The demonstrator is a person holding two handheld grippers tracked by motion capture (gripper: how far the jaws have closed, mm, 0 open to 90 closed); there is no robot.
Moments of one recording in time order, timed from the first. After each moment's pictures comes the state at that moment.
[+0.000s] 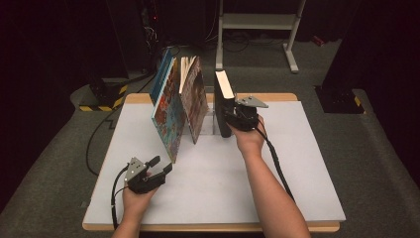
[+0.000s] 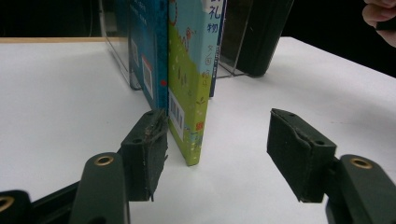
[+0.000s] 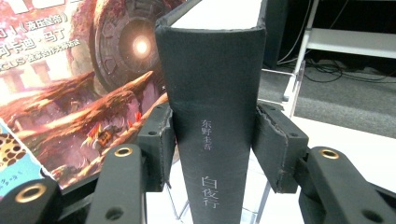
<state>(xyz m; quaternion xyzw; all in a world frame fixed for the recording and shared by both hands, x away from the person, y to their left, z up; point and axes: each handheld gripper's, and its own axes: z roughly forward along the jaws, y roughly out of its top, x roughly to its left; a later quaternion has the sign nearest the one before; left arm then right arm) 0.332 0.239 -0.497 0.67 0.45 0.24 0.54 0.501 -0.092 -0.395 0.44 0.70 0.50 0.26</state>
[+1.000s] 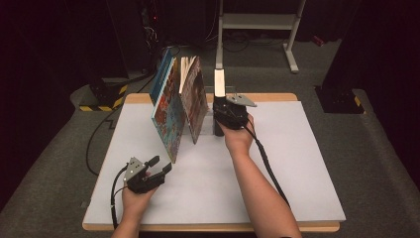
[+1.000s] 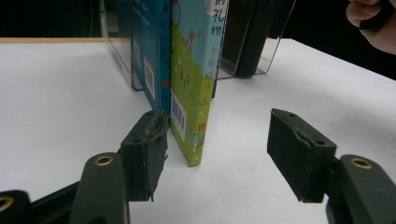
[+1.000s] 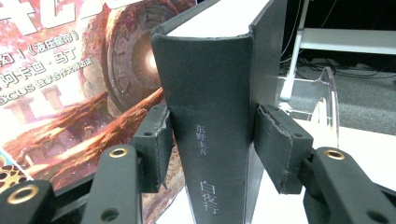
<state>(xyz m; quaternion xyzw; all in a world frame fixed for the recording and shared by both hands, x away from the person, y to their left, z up) 0.332 0.240 -0.497 0.67 0.45 0.24 0.54 0.503 -0.061 -0.394 0.46 0.68 0.50 0.27</state>
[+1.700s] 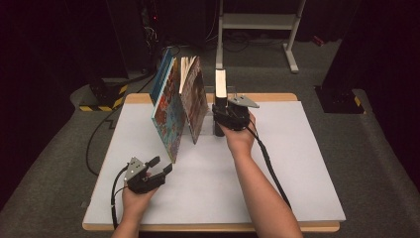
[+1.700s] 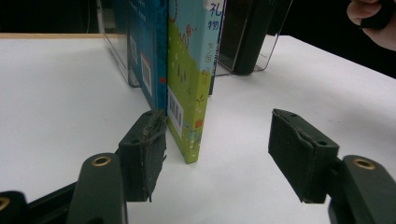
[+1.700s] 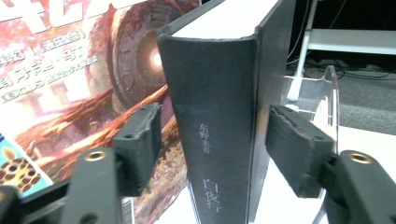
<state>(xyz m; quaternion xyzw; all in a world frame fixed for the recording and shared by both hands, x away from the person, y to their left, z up) 0.332 0.239 -0.497 0.67 0.45 0.23 0.54 0.500 -0.068 -0.395 0.45 0.69 0.51 0.26</state>
